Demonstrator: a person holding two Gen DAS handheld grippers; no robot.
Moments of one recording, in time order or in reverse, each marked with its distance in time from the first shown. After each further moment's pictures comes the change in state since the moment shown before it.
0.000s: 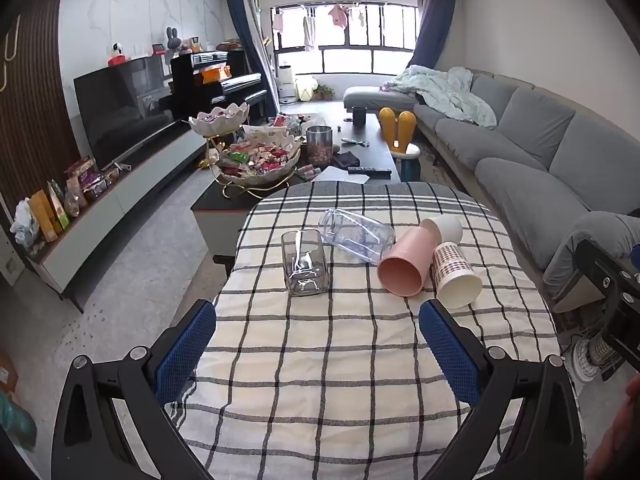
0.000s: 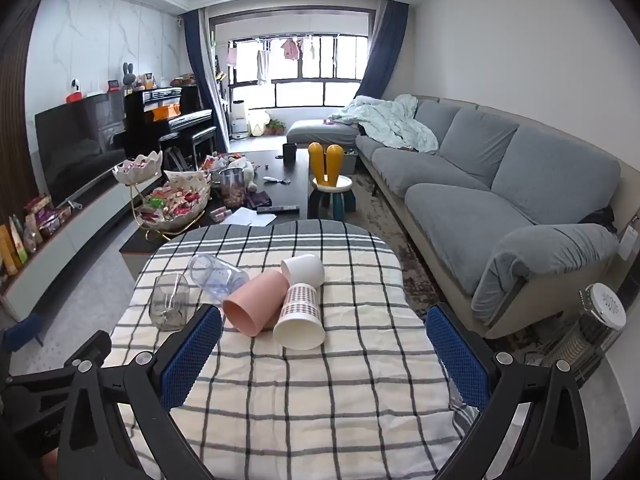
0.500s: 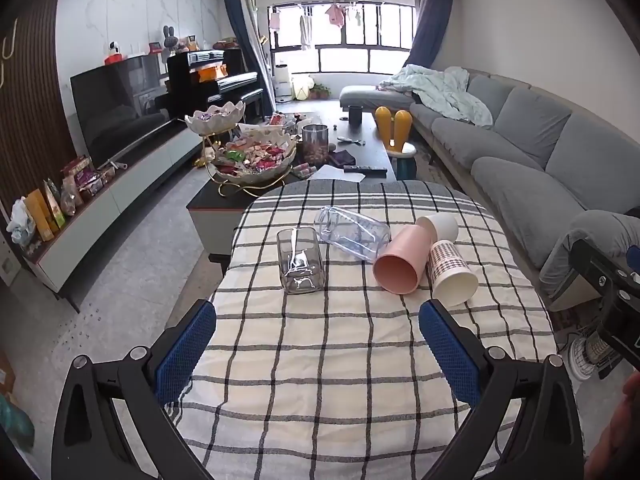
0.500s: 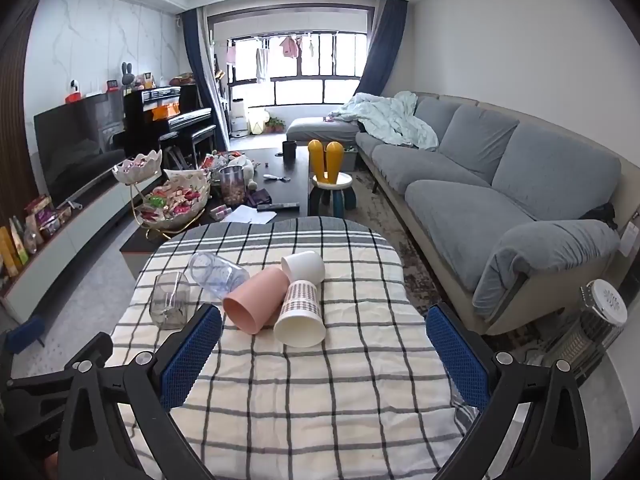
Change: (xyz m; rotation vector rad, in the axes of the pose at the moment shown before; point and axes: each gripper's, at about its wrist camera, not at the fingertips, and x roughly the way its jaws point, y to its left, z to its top) left arm -0.001 -0.005 -0.001 0.014 0.003 -0.002; right arm -0.002 0.000 0.002 0.005 0.003 0.006
